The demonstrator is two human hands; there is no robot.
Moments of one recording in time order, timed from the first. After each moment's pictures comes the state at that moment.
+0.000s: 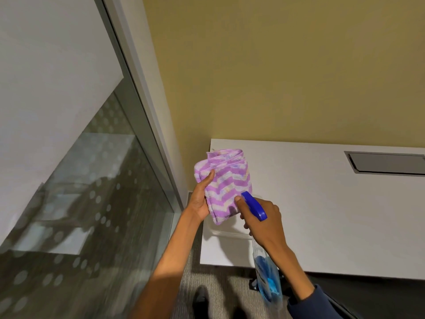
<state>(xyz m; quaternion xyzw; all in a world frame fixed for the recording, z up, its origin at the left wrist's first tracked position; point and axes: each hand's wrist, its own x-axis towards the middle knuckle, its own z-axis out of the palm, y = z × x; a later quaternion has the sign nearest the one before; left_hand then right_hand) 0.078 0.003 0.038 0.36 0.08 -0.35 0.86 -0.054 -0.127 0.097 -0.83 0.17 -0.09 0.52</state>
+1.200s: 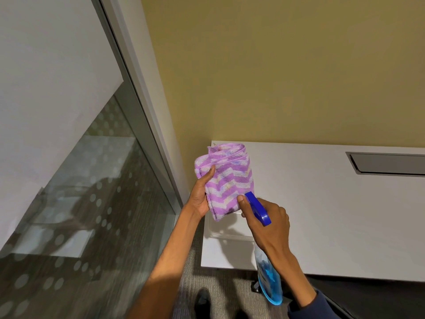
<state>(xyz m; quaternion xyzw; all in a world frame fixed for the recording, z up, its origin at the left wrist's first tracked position) 0.088 0.000 0.051 0.36 0.06 -0.34 0.87 -0.060 -0.127 0.103 -0.86 0.16 -0.19 0.44</state>
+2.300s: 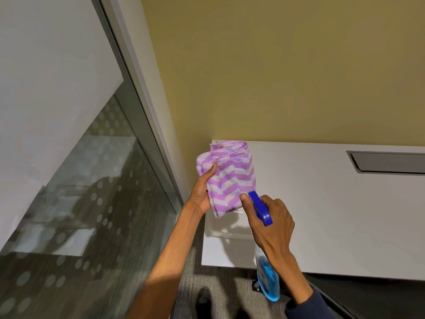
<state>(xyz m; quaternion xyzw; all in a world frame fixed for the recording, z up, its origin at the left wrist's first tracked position) 0.090 -0.004 0.055 0.38 0.05 -0.34 0.86 -0.064 -0.125 0.100 -0.88 0.20 -0.23 0.37</state>
